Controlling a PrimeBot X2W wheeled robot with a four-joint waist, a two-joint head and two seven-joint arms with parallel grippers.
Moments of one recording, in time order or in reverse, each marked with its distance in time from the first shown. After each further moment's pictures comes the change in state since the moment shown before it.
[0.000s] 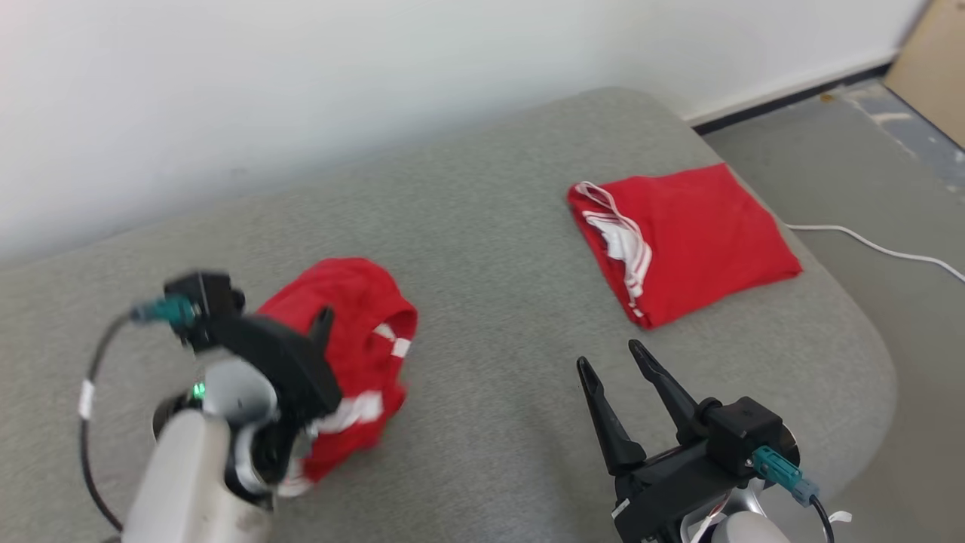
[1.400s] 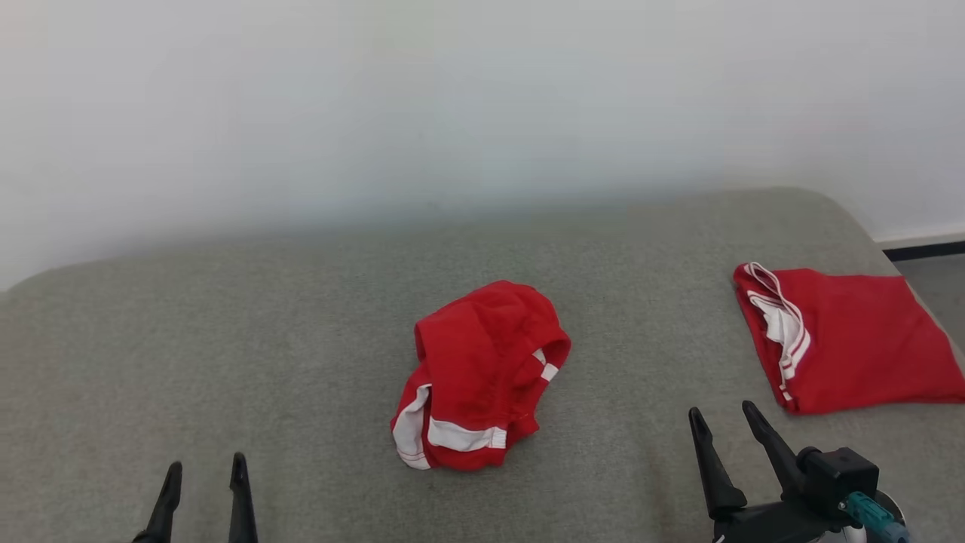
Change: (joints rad) left arm 0.560 0.051 0.087 -0.219 0.381 -0.031 -0.705; right arm 0.157 -0.052 -0.213 -0.003 -0.025 0.000 0.045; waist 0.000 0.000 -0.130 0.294
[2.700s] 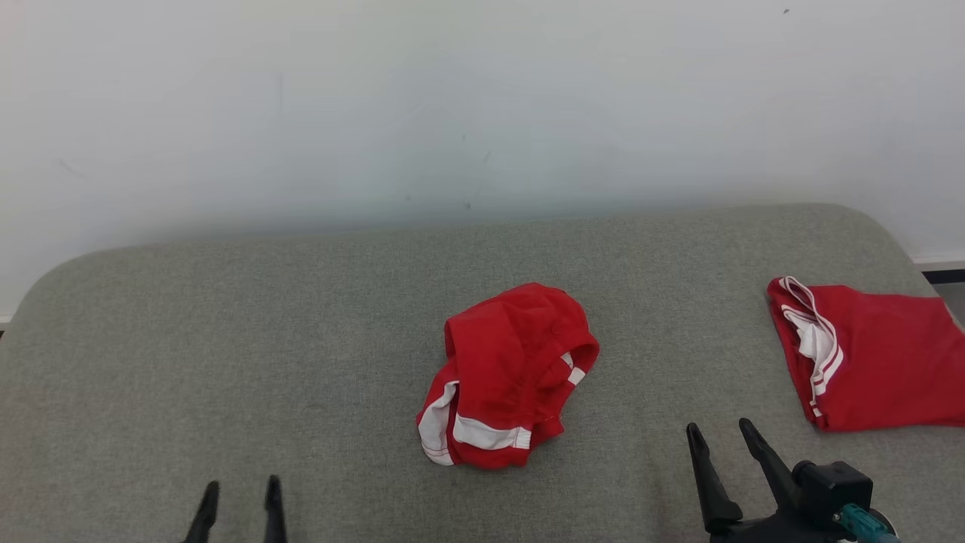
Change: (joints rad) left arm 0.047 -0.059 0.050 0.027 0.055 -0.074 0.005; right arm 0.012 0.019 -0.006 0.049 0.013 0.000 -0.009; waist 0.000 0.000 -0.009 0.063
